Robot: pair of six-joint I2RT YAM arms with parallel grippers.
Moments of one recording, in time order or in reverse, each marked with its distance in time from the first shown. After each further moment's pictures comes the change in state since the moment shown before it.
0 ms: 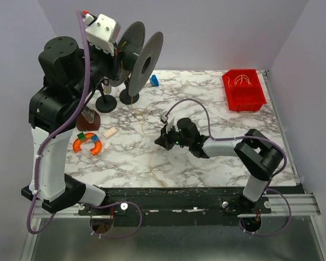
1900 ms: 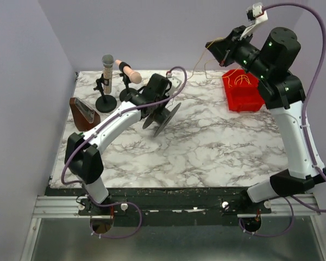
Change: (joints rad) left arm -0.159 0.235 -0.797 0.277 -0.138 0.024; right arm -0.506 -0.265 1.216 -1.022 -0.026 0.049
